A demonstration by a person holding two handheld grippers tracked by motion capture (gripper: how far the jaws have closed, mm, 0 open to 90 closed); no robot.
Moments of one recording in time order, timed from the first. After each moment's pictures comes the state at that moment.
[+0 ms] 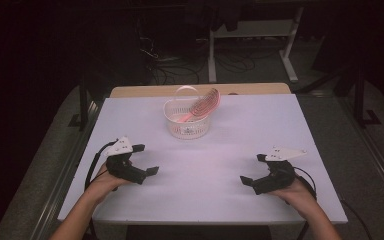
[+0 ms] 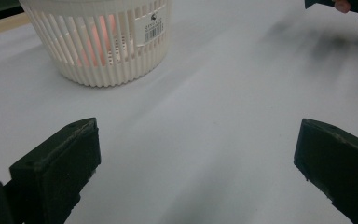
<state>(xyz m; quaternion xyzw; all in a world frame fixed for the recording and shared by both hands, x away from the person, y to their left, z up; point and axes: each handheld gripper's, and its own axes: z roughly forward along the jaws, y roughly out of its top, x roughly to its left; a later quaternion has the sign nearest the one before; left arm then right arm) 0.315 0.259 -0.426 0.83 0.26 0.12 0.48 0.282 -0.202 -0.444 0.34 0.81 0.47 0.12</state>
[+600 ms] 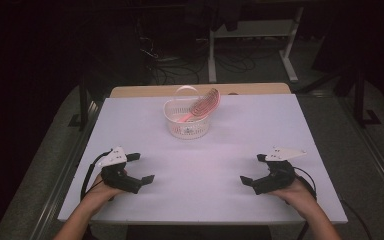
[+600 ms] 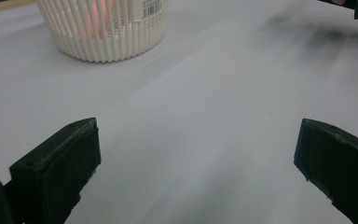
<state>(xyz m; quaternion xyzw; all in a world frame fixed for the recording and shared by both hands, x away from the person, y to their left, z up) 0.297 0.274 -0.441 0.82 0.28 0.12 0.49 0.282 -0.202 -0.444 0.34 0.81 0.47 0.12</state>
